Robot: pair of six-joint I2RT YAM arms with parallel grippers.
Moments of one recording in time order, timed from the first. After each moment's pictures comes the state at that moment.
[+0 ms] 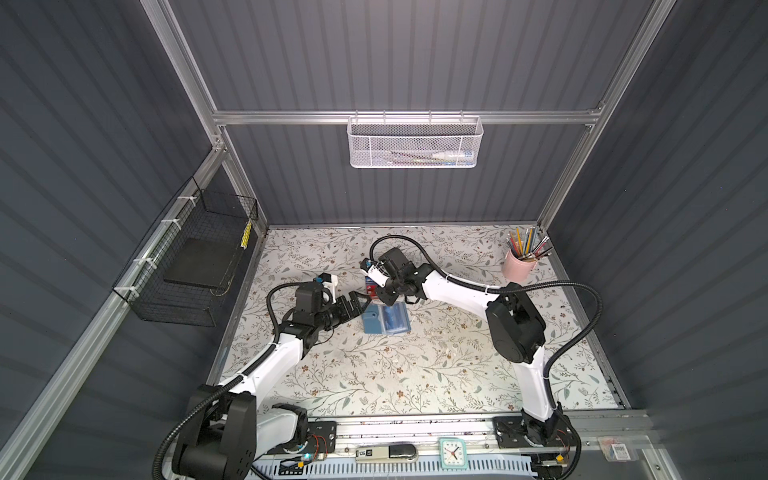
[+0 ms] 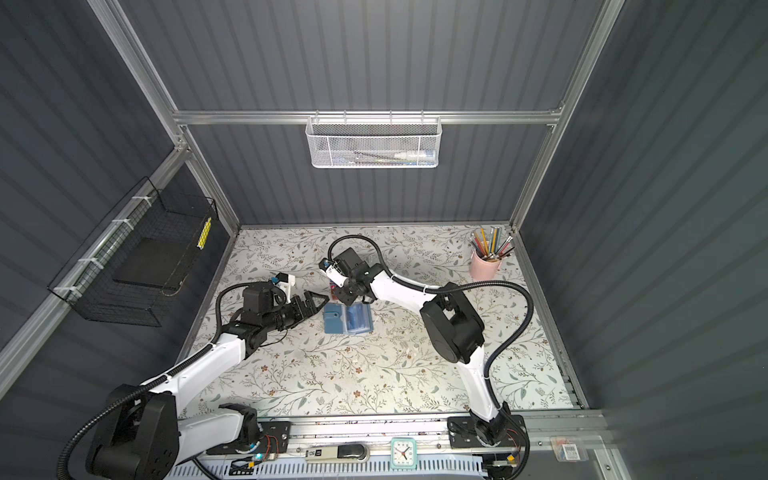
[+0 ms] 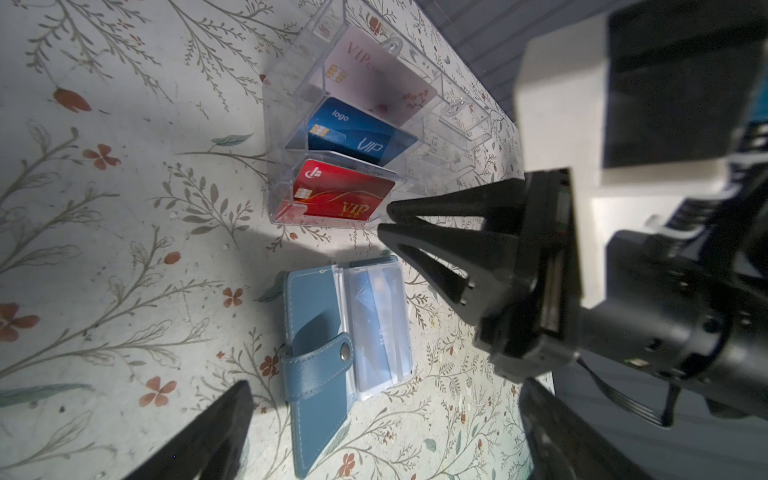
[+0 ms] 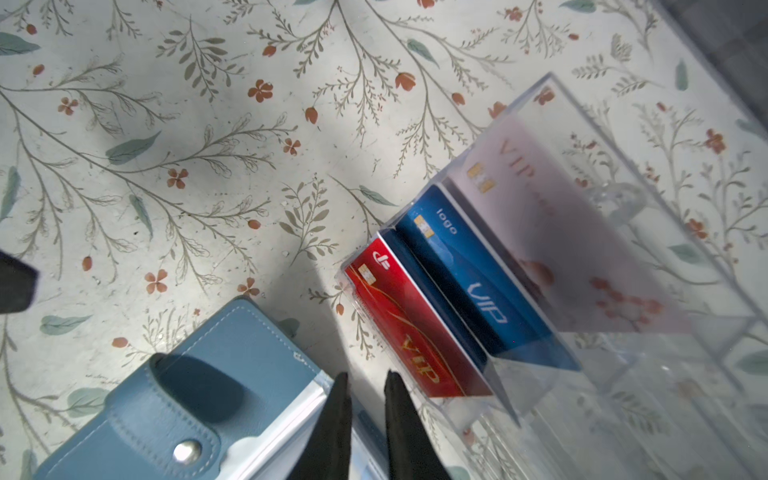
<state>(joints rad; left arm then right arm) -0.25 1.20 0.57 0.01 0.50 -0.69 0.80 2.15 1.67 -0.43 -0.06 -0.23</state>
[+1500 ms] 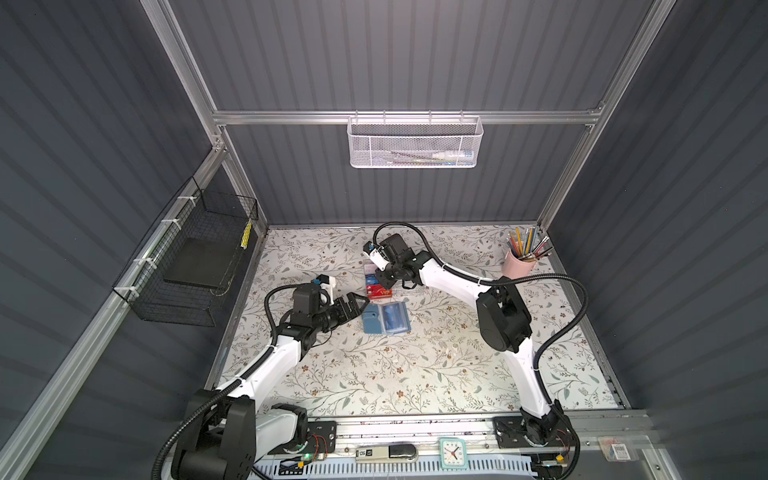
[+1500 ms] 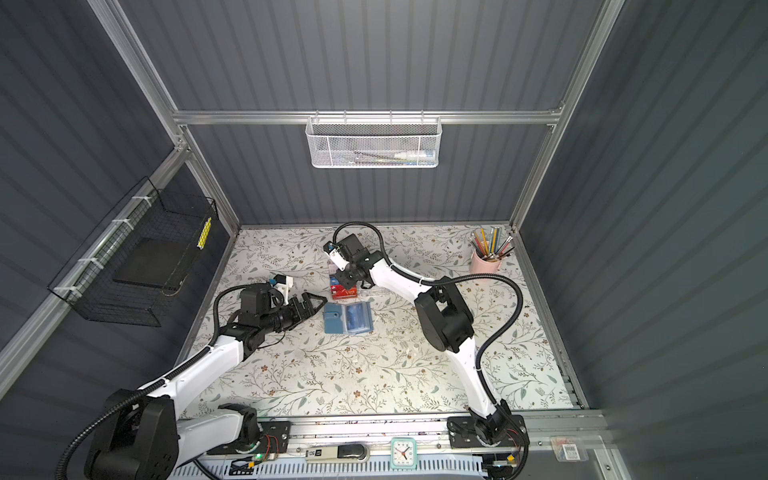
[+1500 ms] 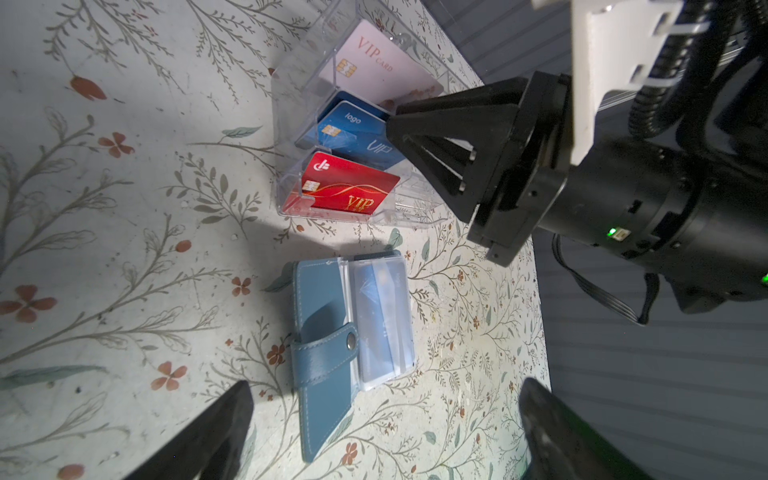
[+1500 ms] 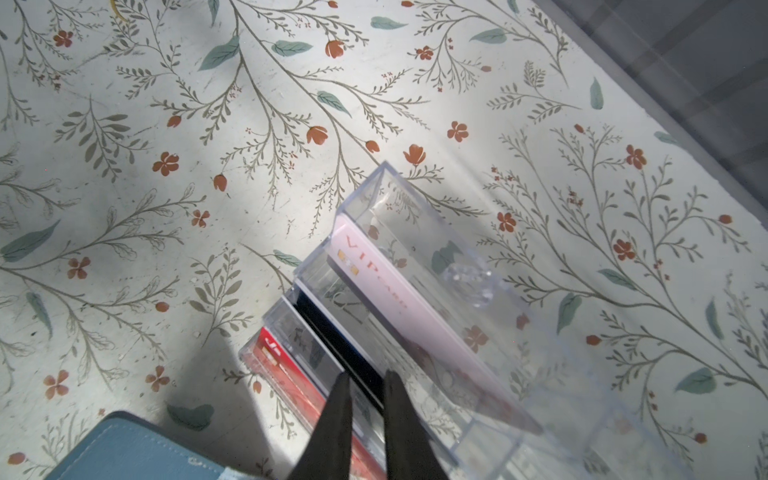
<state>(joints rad) -0.23 1.18 0.56 -0.01 0.51 -0.69 0.73 2.27 1.89 -0.46 -0.04 -0.19</state>
